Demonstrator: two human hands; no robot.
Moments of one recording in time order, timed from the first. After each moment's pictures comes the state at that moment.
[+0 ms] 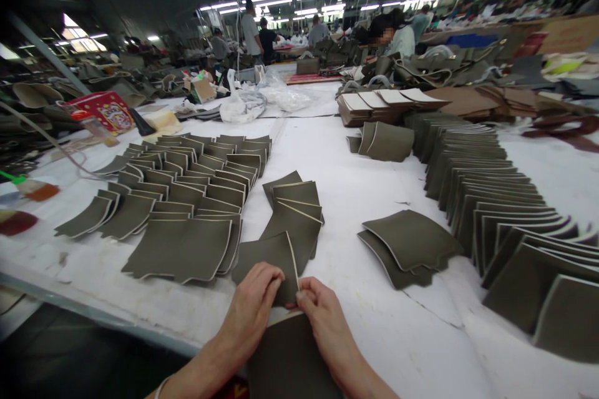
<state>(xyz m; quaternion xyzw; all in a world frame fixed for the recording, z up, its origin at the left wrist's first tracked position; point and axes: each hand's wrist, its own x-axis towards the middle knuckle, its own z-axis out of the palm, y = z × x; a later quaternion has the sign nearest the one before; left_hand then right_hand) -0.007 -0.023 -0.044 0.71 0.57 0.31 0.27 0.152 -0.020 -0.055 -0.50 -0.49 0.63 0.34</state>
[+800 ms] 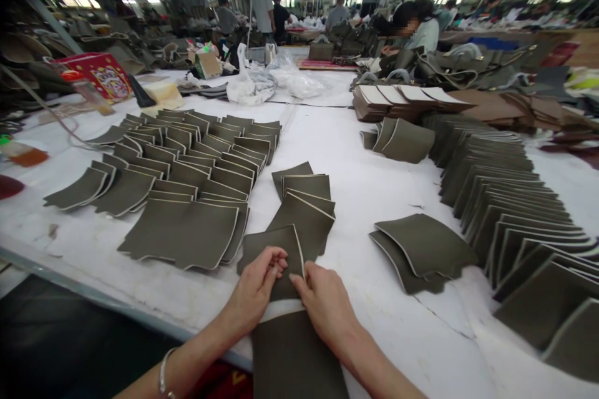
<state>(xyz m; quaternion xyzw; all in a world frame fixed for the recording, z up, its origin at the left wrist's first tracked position) -0.023 -0.010 -0.066 0.62 0.55 0.40 0.40 0.144 0.012 -0.061 -0.57 -0.64 0.47 0.21</state>
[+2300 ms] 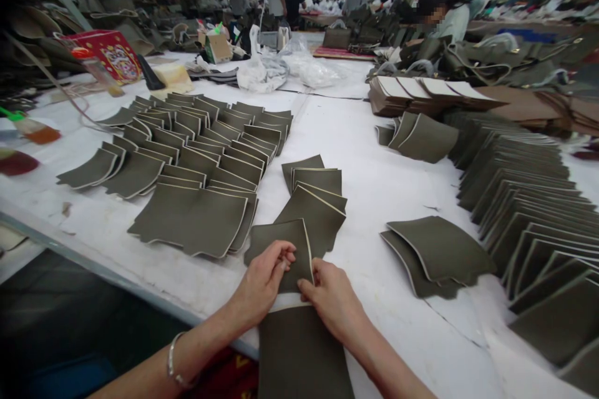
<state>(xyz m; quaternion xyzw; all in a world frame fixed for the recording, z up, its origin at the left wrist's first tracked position) -0.025 -0.012 -0.069 0.64 0.53 0.42 0.38 0.143 0.016 -0.059 -0.56 -0.66 0.48 0.14</state>
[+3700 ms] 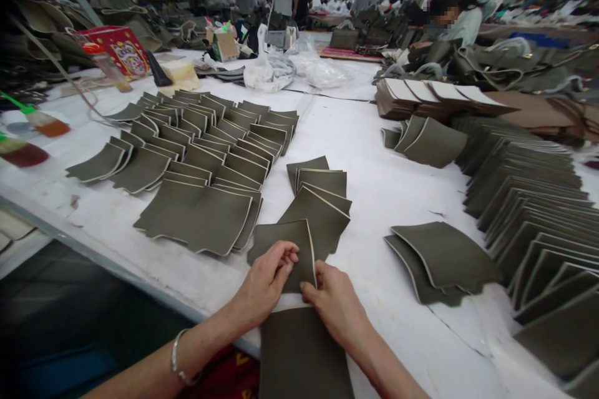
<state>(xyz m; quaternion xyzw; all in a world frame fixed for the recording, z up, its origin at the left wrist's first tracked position) -0.024 -0.014 -0.066 0.63 0.53 0.42 0.38 0.141 0.012 -0.056 -0.55 -0.67 0.47 0.15</state>
